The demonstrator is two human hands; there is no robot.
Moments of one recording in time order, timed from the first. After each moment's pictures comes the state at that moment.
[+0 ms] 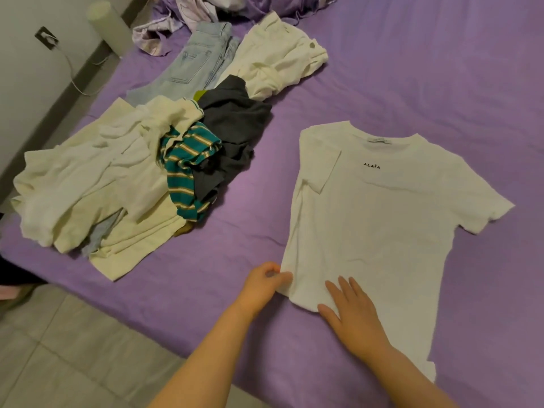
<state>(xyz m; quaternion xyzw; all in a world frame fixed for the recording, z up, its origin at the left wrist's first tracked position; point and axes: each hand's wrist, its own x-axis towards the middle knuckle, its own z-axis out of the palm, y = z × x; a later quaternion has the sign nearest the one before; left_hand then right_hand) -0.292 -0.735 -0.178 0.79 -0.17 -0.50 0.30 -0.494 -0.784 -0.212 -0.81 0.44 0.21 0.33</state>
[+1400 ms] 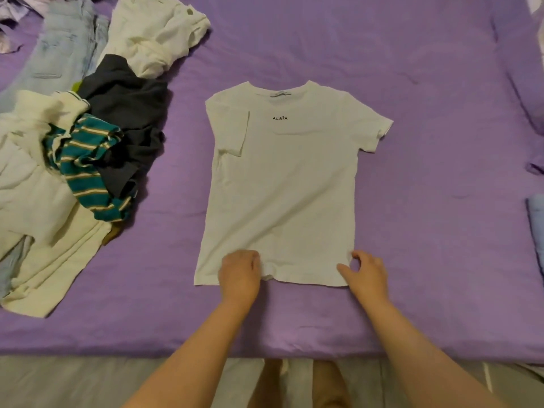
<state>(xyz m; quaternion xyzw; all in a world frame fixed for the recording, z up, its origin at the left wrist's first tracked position) -0.355 -0.701 -0.200 0.80 -0.50 -0.31 0.06 -0.600 -0.736 -0.207 -0.48 0.79 0.01 0.38</state>
